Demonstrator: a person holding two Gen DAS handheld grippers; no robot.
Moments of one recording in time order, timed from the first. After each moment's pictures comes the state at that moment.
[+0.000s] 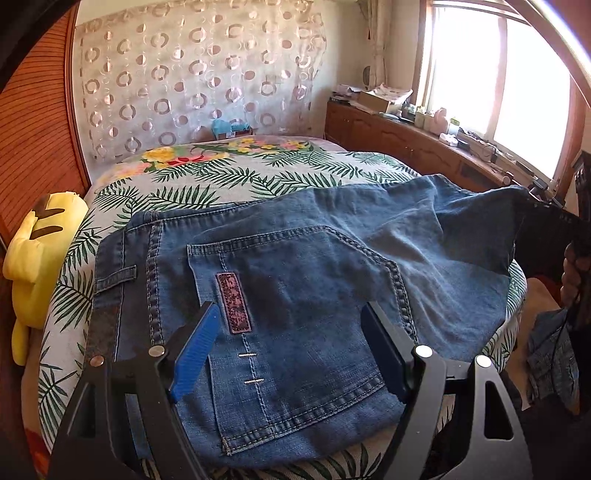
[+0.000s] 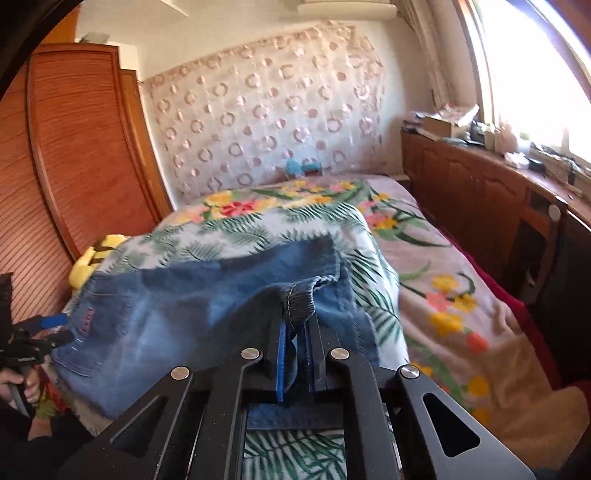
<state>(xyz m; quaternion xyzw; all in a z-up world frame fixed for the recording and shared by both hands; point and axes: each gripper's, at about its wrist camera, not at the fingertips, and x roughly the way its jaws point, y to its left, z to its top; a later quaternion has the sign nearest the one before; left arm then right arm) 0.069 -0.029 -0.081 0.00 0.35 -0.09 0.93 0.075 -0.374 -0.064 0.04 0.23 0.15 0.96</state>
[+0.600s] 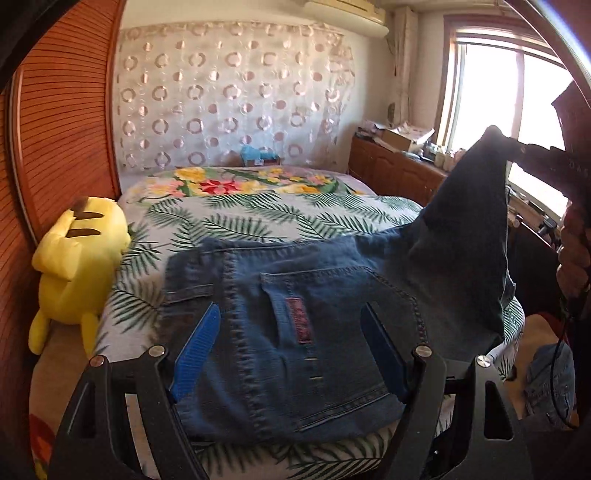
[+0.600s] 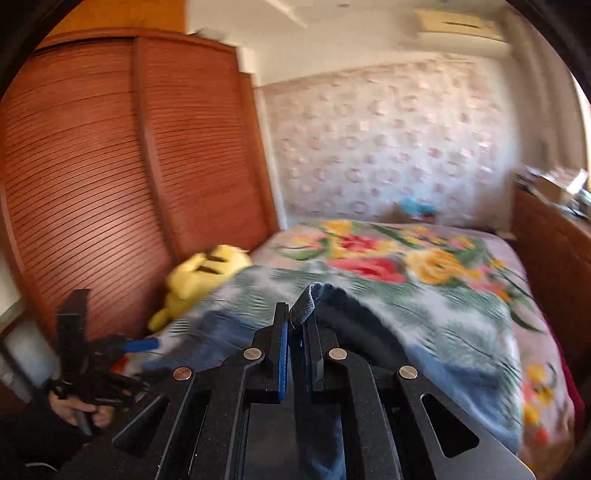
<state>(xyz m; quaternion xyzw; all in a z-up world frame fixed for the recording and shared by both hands) 0.030 0.026 -0.045 -0.04 0.29 -0.04 0.96 0.079 -0.219 0.016 -0.03 0.16 0.37 0.91</state>
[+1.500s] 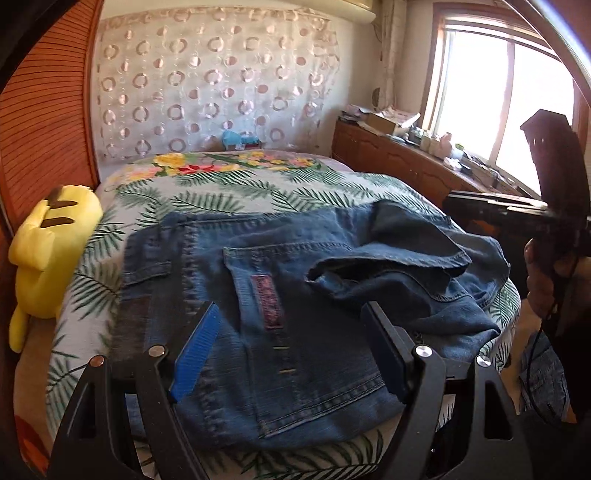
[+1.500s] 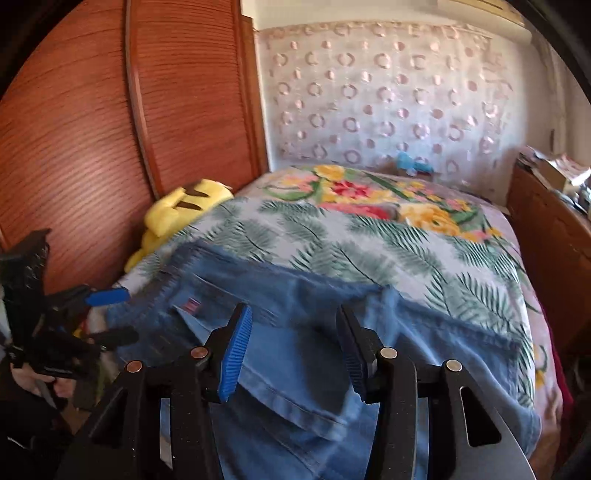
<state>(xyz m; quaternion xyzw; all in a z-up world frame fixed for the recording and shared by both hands) 0.053 0.002 -0.077 -0.03 0.32 -0.09 0.94 0.107 -0.186 -0.017 -0.07 0.26 0.31 0.91</state>
